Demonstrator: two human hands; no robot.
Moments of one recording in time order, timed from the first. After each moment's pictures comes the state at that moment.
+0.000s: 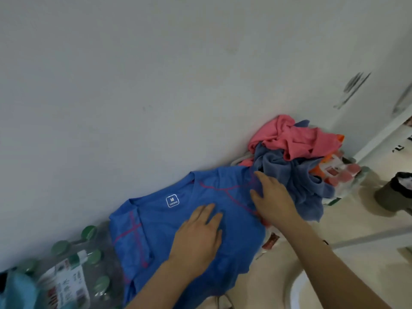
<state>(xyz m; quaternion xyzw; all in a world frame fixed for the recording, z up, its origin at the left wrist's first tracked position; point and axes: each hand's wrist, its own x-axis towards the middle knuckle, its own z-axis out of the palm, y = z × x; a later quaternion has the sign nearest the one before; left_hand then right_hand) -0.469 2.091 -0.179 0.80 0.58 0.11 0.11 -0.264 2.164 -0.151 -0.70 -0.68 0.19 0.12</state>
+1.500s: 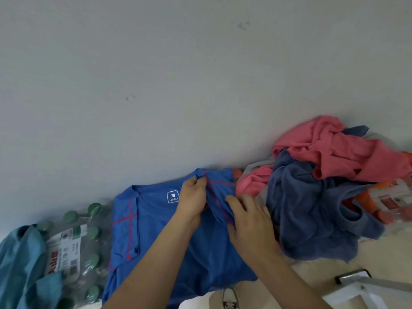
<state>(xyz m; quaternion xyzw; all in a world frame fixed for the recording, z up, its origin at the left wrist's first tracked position) -0.429 2.195 -0.168 0.19 0.69 0.49 0.50 -0.285 2.171 -0.194 -0.50 -0.83 0.06 0.22</state>
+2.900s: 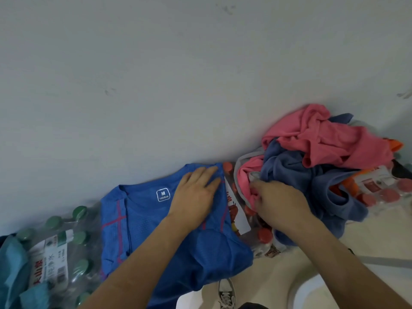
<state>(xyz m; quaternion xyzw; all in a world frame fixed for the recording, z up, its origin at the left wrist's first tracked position) -0.441 2.187 -0.199 0.78 0.61 0.08 -0.07 -0.235 2.220 -0.157 -0.55 -0.82 0.11 -0.04</state>
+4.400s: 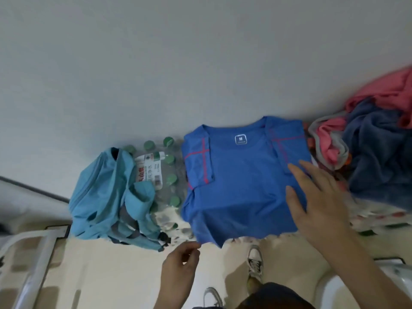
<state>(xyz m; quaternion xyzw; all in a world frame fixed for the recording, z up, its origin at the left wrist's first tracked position) -0.492 1.862 -0.250 0.19 0.84 0.35 0.36 -0.288 2.067 -0.180 -0.48 -0.83 0.12 0.26</state>
